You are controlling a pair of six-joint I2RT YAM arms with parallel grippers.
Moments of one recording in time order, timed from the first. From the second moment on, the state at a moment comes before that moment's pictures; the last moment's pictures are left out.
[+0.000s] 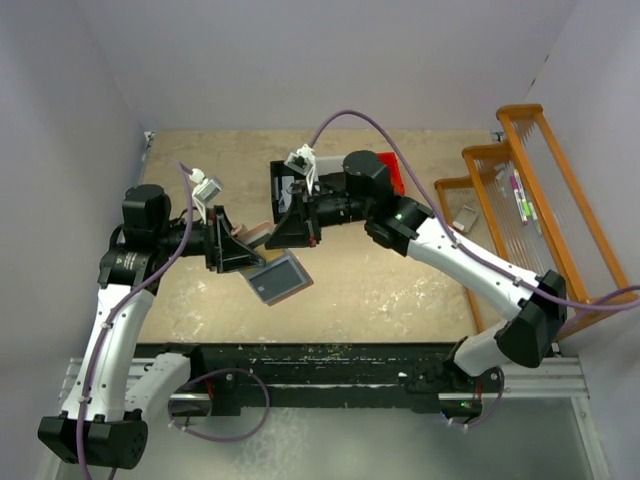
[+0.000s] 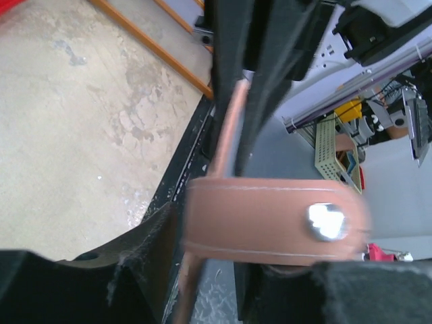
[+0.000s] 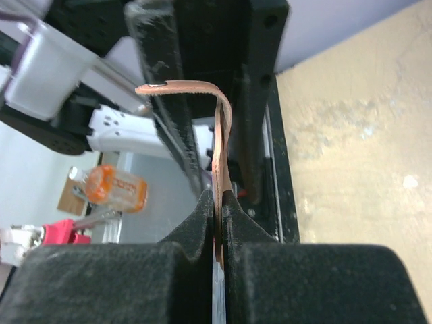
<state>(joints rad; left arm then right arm) -0.09 0.88 1.02 -0.59 1.26 -0.27 0.84 1.47 1.39 -0.05 -0.80 0.53</state>
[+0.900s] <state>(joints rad) -0.09 0.89 1.04 -0.76 1.35 -0.09 0.84 1.58 1.61 -0.49 -0.91 0.21</state>
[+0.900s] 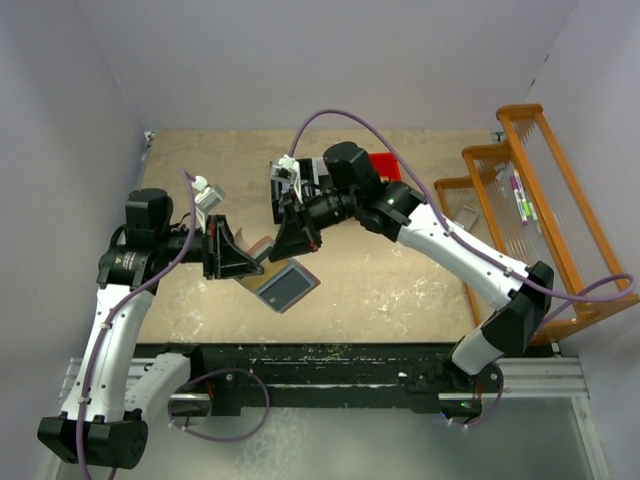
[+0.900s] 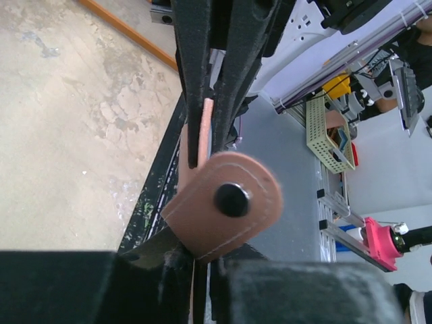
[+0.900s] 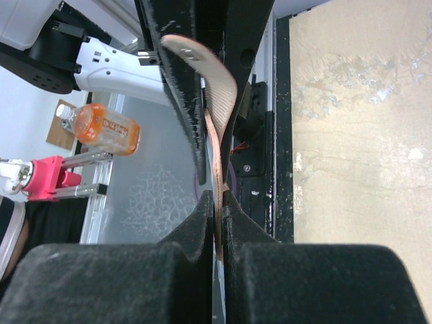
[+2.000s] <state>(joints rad) -0.04 0.90 0.95 -0.30 1.04 -0.66 0.85 1.31 1.02 0.32 -0.41 0.95</state>
